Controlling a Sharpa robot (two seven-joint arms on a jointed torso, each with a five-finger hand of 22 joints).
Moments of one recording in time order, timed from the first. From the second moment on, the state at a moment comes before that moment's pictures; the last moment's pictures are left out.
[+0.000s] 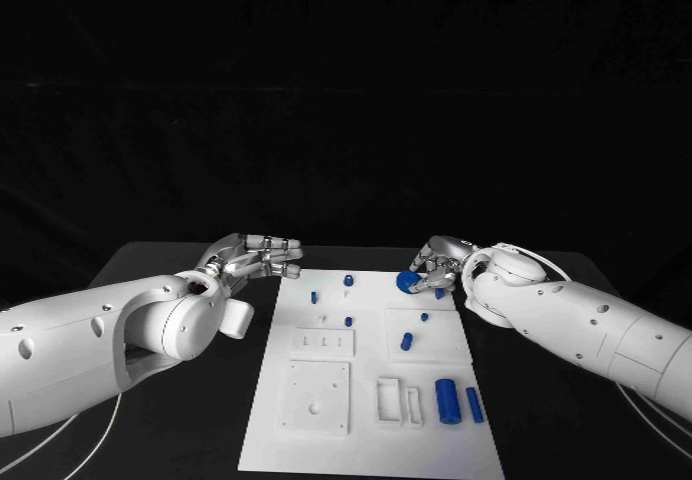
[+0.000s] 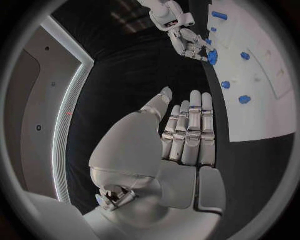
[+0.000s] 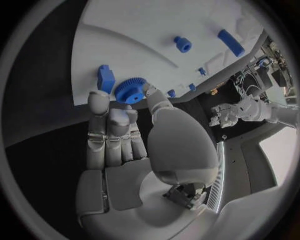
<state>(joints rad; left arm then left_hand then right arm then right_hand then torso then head) 1.48 -0.80 -0.21 1.46 0.01 -0.33 0.29 1.40 -0.02 0.15 -0.13 0.09 1.00 0.16 0.07 0.06 1.12 0.13 0.06 0.06 1.23 0.07 0.21 0.07 0.07 0.91 0.05 0.51 0.31 1.19 -0.62 0.24 1.05 -1.56 -0.14 -0.17 1.32 -0.15 0.06 -0.06 0.35 1.02 0.11 0.06 0.06 1.20 0.00 0.99 1.05 1.43 -0.07 1.04 0.99 0.12 1.47 -0.09 0.55 1.19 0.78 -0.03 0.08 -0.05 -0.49</state>
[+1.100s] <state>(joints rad) 1.48 -0.80 -0.21 1.46 0.01 -0.33 0.29 1.40 -0.02 0.15 -0.13 0.09 1.00 0.16 0.07 0.06 1.12 0.13 0.06 0.06 1.23 0.07 0.21 0.07 0.07 0.91 0.05 0.51 0.31 1.19 -0.59 0.24 1.02 -1.56 -0.09 -0.16 1.27 -0.14 0.31 -0.19 0.36 1.08 0.10 0.06 0.06 1.23 -0.01 1.04 1.11 1.44 -0.07 1.07 1.04 0.11 1.47 -0.09 0.57 1.29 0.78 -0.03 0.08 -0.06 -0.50</state>
